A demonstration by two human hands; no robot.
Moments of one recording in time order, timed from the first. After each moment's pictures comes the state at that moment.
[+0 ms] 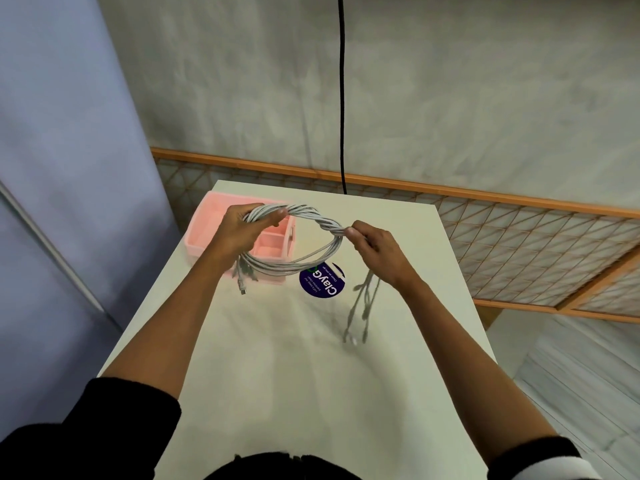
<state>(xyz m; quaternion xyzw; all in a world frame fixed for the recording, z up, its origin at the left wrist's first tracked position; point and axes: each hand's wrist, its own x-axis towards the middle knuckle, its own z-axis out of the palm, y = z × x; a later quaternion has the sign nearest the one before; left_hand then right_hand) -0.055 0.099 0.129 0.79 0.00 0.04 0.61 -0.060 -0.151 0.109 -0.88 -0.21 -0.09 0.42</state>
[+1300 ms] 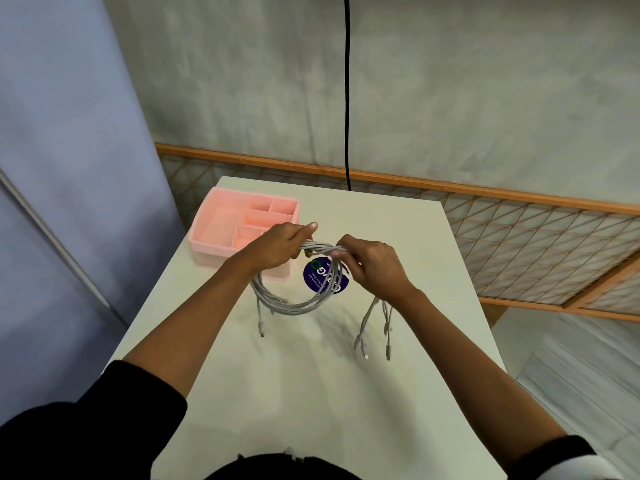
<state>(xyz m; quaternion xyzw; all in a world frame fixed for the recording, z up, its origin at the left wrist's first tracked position) -0.058 0.065 0.118 0.89 -0.13 -0.09 0.43 -0.071 -0.141 0.088 -0.91 -0.28 -0.22 0.21</state>
